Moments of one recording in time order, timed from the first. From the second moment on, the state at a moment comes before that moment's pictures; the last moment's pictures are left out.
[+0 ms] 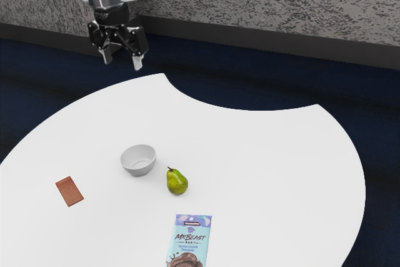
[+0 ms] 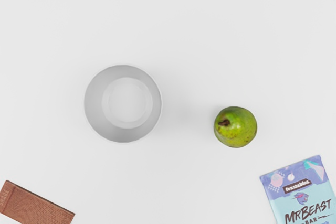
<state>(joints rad) -0.03 0.11 0.00 -1.42 0.02 1.52 -0.04</state>
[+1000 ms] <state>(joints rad) -0.03 0.11 -0.07 -1.97 -0.08 1.99 -0.36</state>
